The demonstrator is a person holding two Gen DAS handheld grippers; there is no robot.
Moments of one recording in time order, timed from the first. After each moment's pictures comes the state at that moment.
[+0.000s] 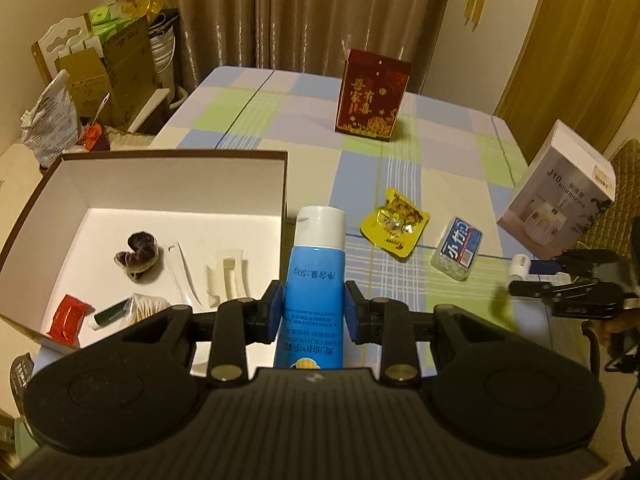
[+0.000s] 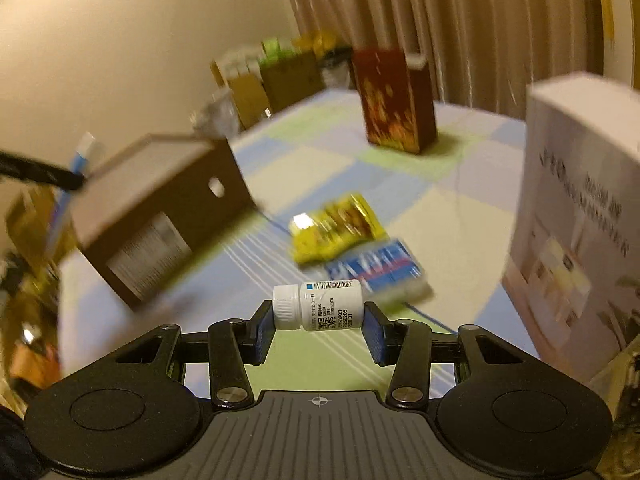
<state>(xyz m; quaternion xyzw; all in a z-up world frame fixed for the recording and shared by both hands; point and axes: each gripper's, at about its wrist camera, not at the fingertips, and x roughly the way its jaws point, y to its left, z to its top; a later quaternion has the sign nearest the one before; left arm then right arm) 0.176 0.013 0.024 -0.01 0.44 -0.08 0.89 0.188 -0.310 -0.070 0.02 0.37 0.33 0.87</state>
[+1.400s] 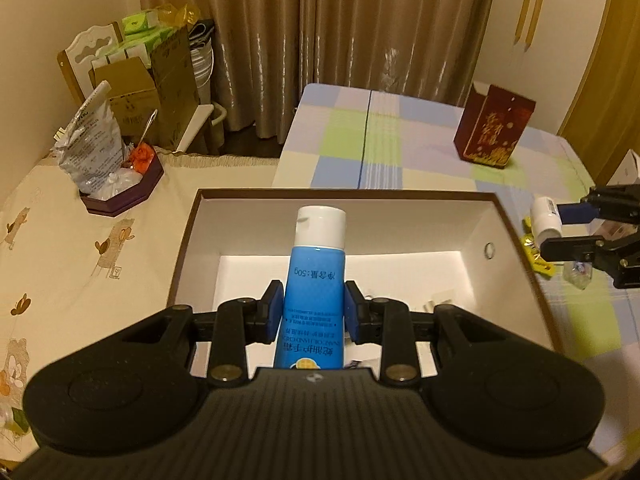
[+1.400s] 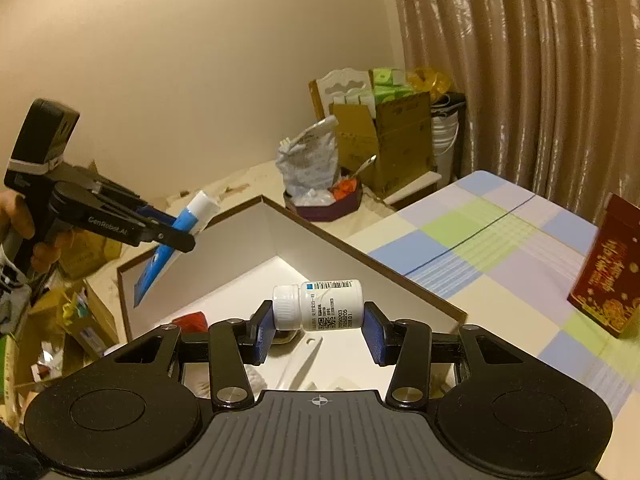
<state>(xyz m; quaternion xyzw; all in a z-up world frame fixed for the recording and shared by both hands) 0.257 0.250 0.009 0.02 0.43 -0.08 0.90 0.257 -0.004 -0.016 -0.05 0.32 0.42 0.85</state>
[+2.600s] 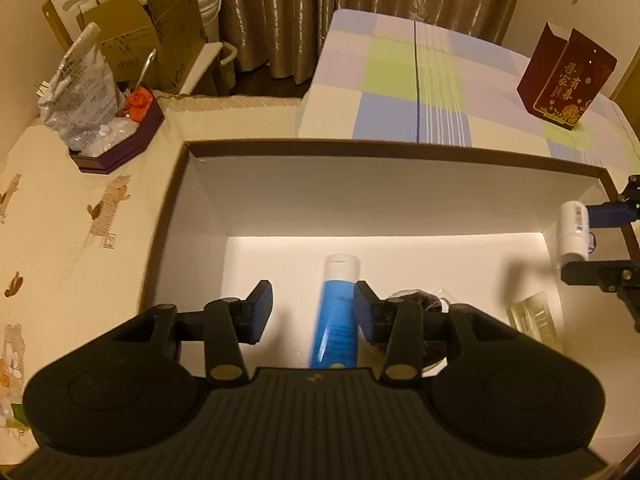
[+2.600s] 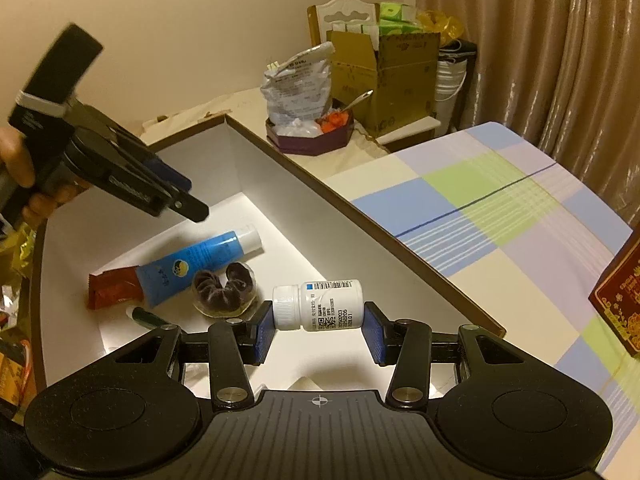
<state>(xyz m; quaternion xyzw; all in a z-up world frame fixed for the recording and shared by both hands) 0.350 0.265 -0.078 0.03 0.51 -0.05 0.86 0.321 0.056 -0.084 -0.14 0.39 0.40 0.82</state>
